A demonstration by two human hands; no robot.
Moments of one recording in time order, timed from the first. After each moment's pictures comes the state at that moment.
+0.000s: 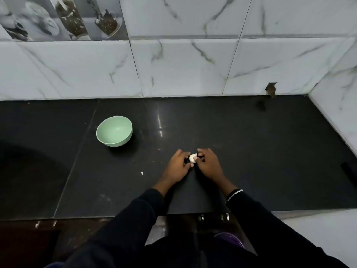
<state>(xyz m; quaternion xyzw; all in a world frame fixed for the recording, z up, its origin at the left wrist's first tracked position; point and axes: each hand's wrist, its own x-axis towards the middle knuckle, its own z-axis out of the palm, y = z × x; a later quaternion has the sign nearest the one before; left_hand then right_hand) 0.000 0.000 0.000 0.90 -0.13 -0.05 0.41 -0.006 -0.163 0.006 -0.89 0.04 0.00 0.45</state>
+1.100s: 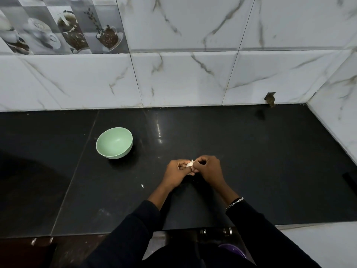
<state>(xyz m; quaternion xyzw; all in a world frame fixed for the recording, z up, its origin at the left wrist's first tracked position) 0.010 0.002 0.030 0.70 -0.01 -0.15 0.70 0.006 -0.151 0.051 -0.85 0.07 0.01 0.52</state>
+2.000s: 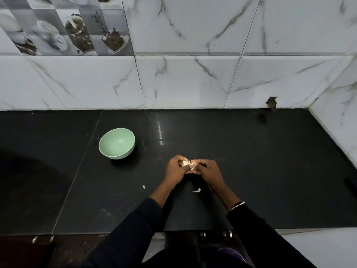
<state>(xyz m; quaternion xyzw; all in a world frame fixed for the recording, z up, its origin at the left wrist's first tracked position) 0.025 0.006 0.025 0.76 0.09 -0.10 0.64 0.010 -0.144 0.041 -0.68 0.11 0.09 0.72</state>
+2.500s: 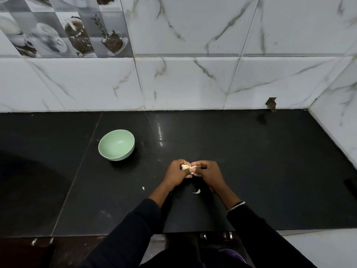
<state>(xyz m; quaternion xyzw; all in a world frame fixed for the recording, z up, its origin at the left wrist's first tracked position) 0.027 0.006 0.026 0.75 0.05 -0.17 0.64 0.013 -0.153 0.030 -0.71 0.12 0.11 0.69</state>
